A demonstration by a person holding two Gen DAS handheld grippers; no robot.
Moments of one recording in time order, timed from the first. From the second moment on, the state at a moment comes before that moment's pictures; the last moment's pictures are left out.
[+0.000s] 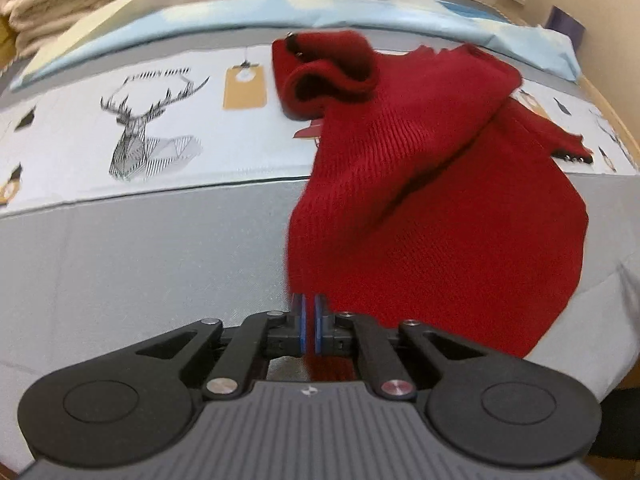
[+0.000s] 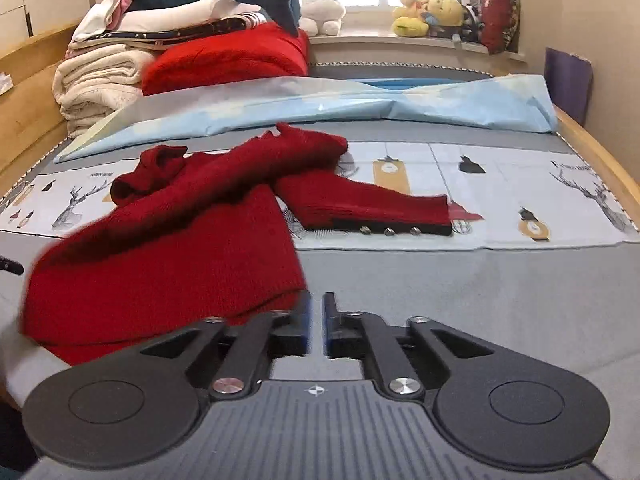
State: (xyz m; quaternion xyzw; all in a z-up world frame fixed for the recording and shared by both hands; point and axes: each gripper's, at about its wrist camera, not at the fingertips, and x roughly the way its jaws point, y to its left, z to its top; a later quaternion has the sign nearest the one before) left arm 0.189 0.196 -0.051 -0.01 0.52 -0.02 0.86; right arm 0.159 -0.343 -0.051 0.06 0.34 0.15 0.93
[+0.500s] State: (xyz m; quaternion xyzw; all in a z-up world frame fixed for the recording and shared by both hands) left arm 0.233 0.205 -0.084 -0.04 0.58 0.00 0.81; right arm 0.297 -0.239 -0.112 0.08 0.41 0.09 0.90
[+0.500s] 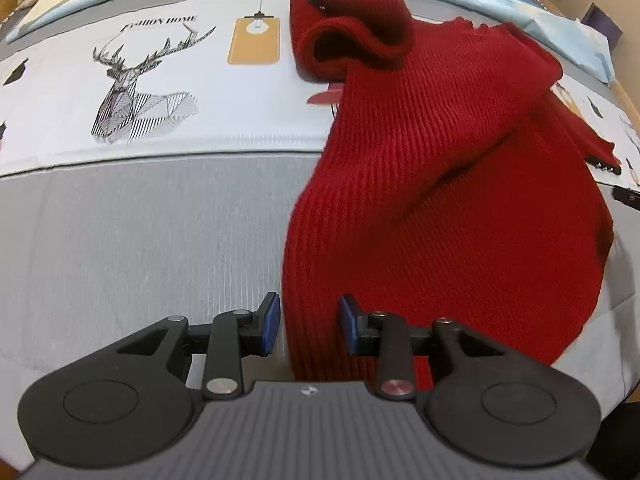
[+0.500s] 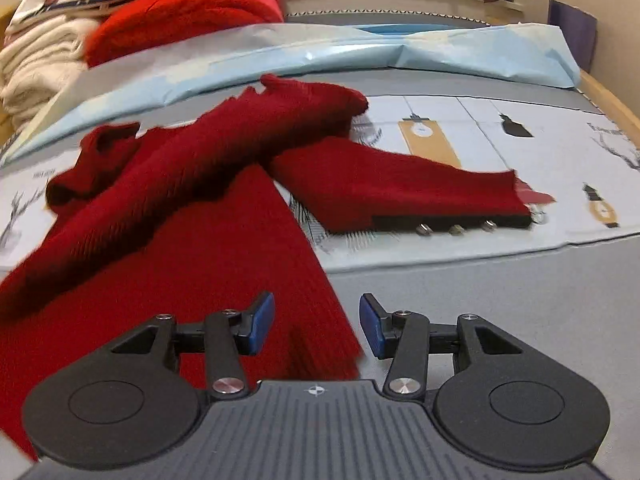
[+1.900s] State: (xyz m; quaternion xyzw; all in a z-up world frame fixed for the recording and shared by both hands) left arm 0.249 0.123 -0.042 0.03 0.50 -0.01 0.86; right arm 0.230 -0.371 -0.063 0.22 0.33 0.08 0.91
